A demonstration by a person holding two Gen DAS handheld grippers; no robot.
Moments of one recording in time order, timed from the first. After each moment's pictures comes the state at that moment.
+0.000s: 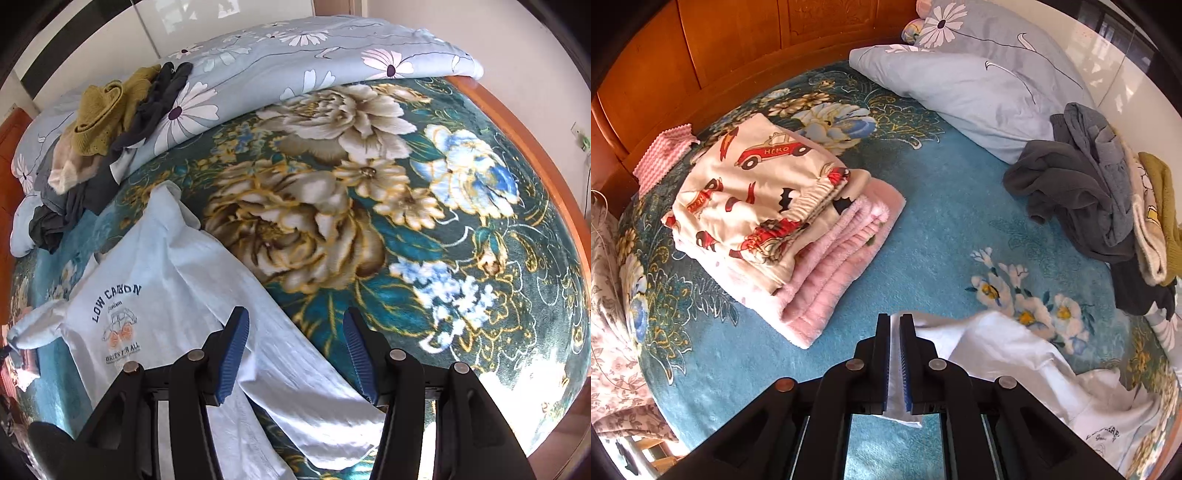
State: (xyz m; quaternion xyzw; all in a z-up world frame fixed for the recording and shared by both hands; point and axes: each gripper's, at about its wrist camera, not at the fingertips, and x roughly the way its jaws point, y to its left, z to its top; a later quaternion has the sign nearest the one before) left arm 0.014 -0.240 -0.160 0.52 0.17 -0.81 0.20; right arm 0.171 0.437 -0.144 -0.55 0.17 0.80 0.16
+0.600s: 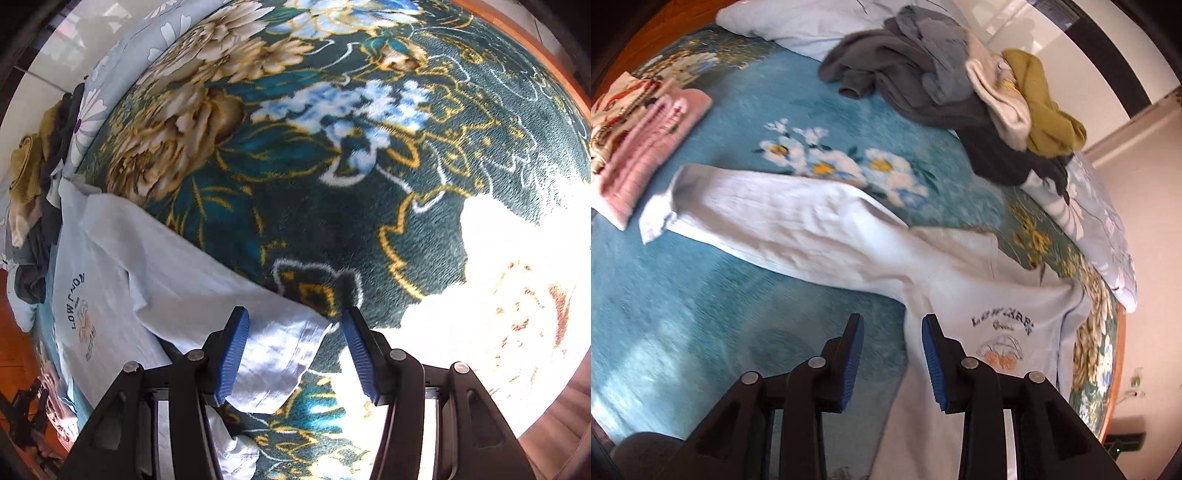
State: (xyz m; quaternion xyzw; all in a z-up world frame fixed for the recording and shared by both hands) left arm 0.052 -0.048 -0.186 0.57 0.22 -0.79 -0.04; right arm 0.283 0.478 -0.227 -0.56 0.38 0.70 0.24
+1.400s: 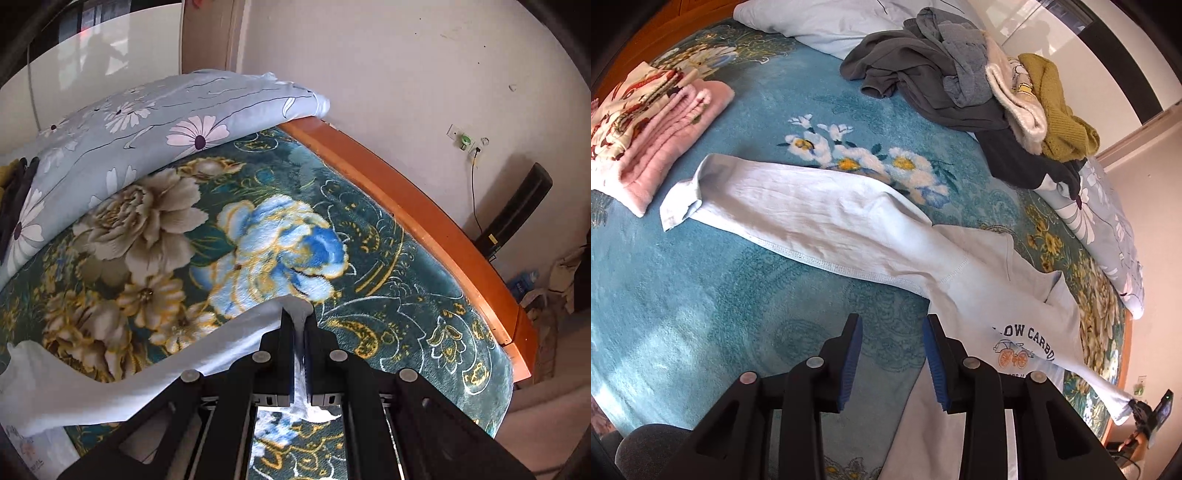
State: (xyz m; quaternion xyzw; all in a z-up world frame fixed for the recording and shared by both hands) left arm 0.059 -0.073 -0.180 0.58 0.22 -0.79 -0.01; right arm 0.184 0.617 -0.118 -0.46 0.14 0.77 0.42
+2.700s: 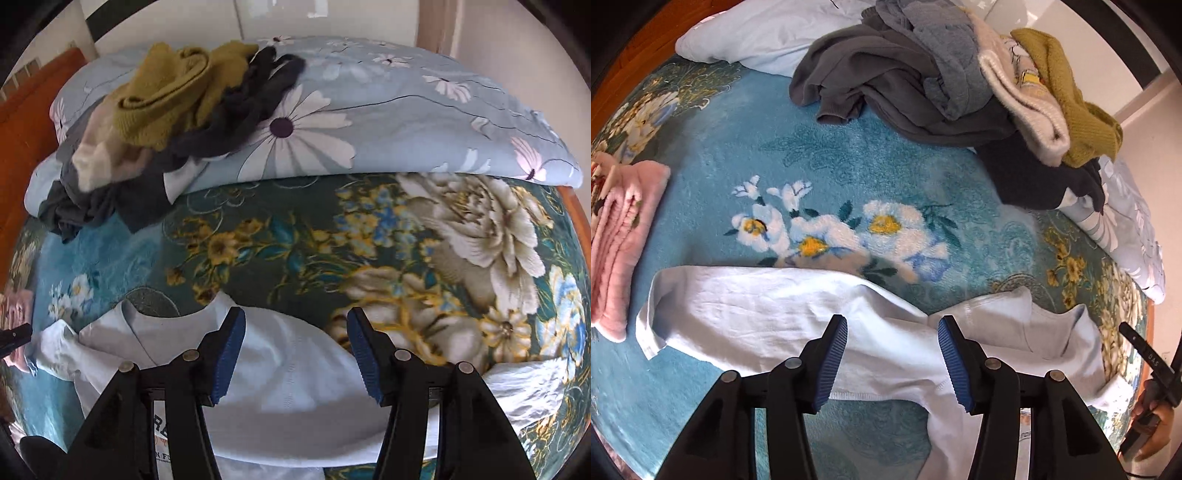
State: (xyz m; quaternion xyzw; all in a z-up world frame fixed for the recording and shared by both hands) left arm -0.065 -0.067 -0.207 0.61 0.14 -0.78 -0.03; right arm -0.047 0.355 -0.171 -0.54 0.08 0.83 0.06
